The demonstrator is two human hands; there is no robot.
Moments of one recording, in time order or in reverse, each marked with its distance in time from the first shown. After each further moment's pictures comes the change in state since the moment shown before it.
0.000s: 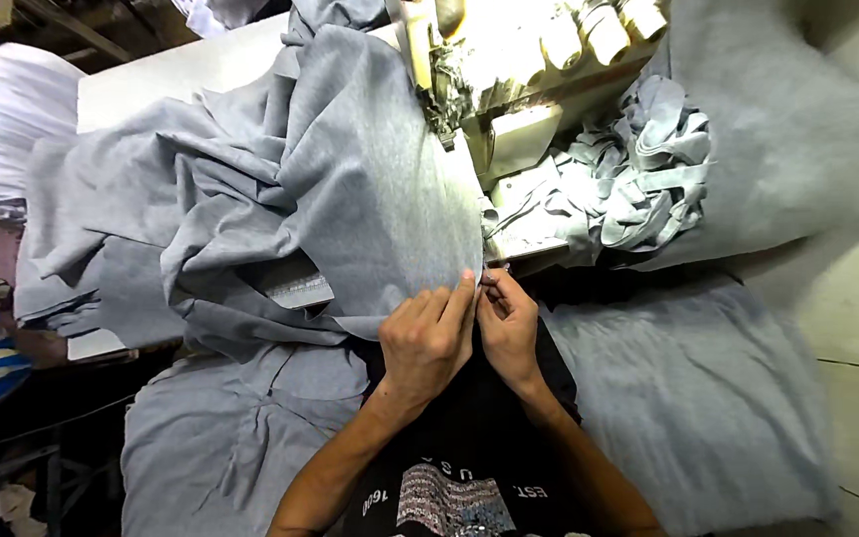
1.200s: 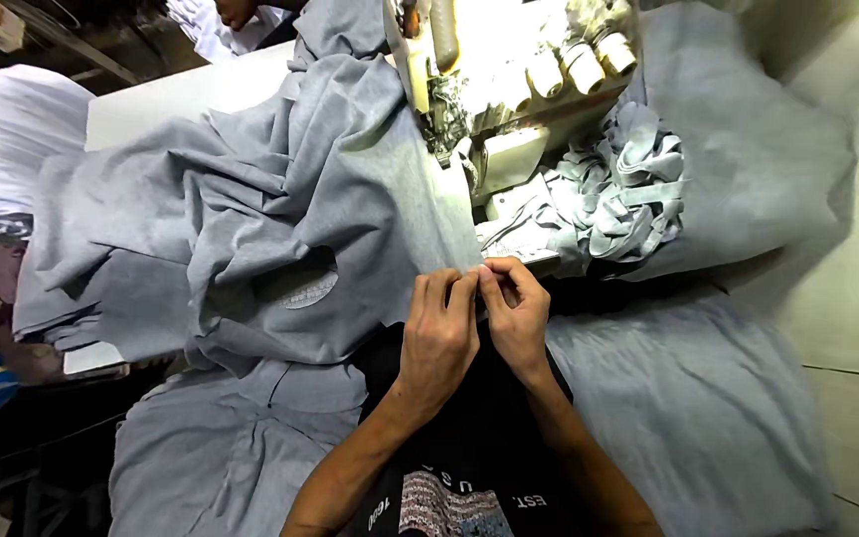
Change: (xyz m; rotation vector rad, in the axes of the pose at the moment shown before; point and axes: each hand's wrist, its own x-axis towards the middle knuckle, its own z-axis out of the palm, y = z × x) left_hand 0.015 0.012 0.004 -0.165 -0.010 -0.080; right_hand 0.025 -0.005 -0.009 -0.157 0.074 -0.087
